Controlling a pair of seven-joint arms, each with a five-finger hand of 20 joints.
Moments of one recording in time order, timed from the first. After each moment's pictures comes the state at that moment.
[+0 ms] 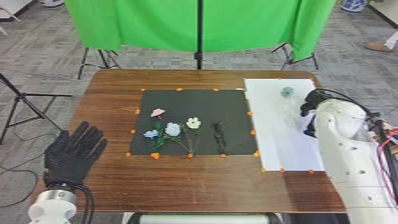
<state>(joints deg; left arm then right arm) 129.4 -67.8 -100.6 -123.8 13.2 15.2 8.4 -72.8 -68.7 89.2 -82.6 -147.4 -33.2 25.6</state>
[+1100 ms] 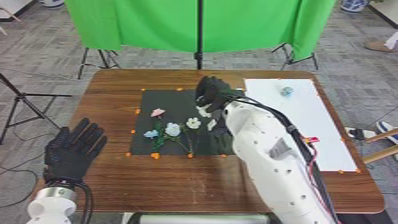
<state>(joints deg) 128.5 -67.6 -100.8 -123.8 14.5 14.8 7.7 -76.7 -80.9 64.2 -100.2 -138.2 -20.4 16.0</state>
